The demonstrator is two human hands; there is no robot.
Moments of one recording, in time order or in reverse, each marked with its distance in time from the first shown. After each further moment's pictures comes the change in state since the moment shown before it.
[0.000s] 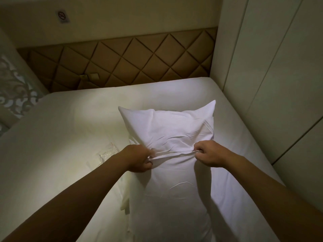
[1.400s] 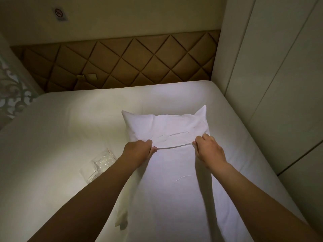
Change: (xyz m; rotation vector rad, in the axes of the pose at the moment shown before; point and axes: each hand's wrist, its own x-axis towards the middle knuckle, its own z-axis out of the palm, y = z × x) left_hand 0.076 -0.028 0.016 -0.031 0.234 -0.310; right_hand 0.070 -0.002 0.011 -0.300 0.364 0.222
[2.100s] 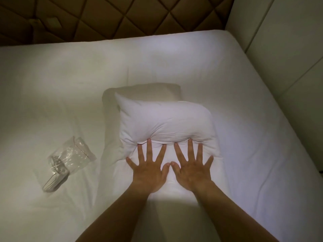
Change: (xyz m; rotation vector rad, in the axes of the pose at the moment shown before) left_hand 0.096 0.059 0.283 -0.173 -0.140 -0.189; right_hand 0.076 0.010 0.280 -0.069 -0.409 0.104
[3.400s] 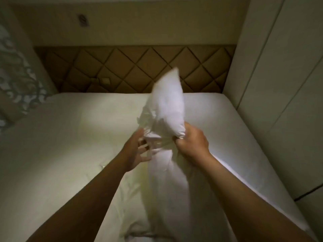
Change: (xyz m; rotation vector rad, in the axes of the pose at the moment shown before) left_hand -0.128 -0.079 -0.312 -1.768 -0.113 -0.272; right_hand -0.187 -0.100 -0.289 0.627 0.434 -0.214
